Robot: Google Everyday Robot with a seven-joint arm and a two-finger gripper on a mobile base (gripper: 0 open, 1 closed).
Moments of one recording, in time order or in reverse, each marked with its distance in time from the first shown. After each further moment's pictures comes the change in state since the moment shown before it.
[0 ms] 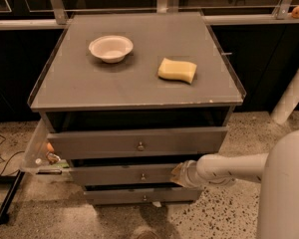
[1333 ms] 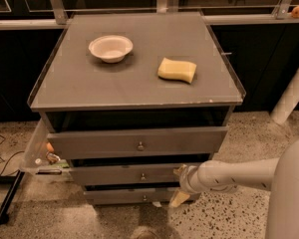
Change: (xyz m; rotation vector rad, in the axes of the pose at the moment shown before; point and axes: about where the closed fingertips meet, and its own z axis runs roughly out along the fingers) arm 0.001 0.023 -0.010 -0.011 -0.007 -0.007
